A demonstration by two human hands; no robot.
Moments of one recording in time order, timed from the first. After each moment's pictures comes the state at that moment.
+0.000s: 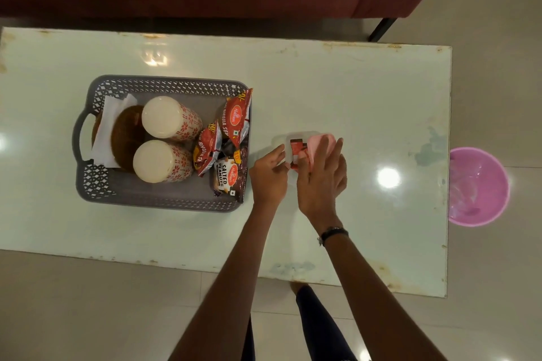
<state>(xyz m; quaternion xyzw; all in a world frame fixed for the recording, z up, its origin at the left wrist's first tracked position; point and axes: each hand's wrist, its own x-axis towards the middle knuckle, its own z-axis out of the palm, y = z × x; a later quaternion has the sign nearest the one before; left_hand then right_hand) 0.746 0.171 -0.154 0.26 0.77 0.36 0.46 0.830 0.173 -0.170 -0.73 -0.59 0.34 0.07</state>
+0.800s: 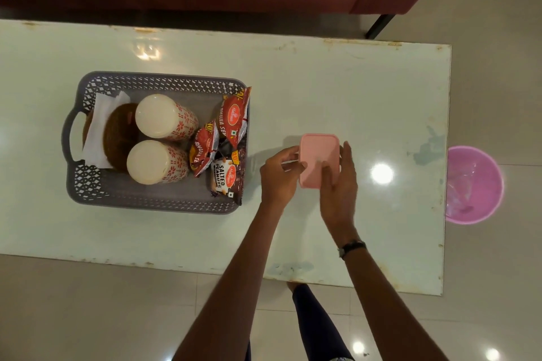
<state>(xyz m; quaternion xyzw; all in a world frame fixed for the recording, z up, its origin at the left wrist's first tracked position) 0.756 0.178 -0.161 0.21 0.75 0.36 0.52 0.863 0.173 -0.170 -0.69 -0.52 0.41 0.29</state>
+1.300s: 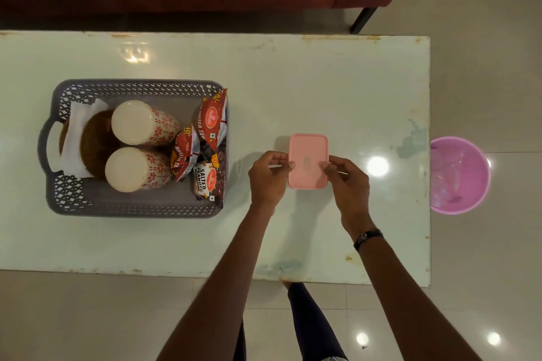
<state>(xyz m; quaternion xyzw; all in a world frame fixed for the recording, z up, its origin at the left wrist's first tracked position) 0.772 0.182 -0.168 0.24 0.79 0.32 0.47 0.912 0.187 -0.176 -0.73 -0.34 0.52 0.30</state>
